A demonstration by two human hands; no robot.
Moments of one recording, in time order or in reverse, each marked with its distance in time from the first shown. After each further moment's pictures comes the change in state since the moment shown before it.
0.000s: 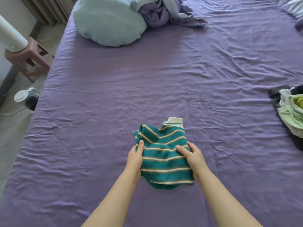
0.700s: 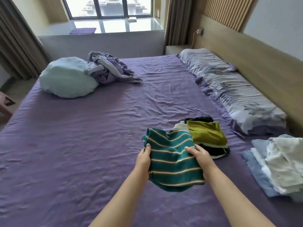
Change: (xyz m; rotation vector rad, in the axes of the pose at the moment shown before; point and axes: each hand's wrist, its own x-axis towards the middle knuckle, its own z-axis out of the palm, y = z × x) left_hand -0.238 0.006 0.302 0.012 -0.335 0.104; right_hand -0.149 -0.150 -0.344 0.070 0.089 -0.190
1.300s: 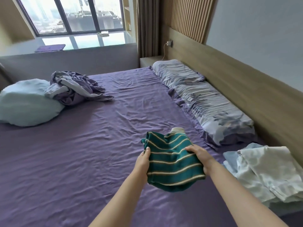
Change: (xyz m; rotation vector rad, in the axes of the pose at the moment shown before) left_hand 0.065 0.034 0.175 0.080 -0.118 -0.079; right_hand 0.085 -0.096 -0.144 0.059 0.039 0.063
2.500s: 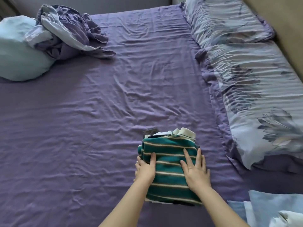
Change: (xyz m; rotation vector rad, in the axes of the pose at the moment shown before) left_hand 0.227 -0.058 0.093 0.593 0.453 -0.344; right_hand 0.256 0.072 -0.074 -1.340 -0.151 -0.056
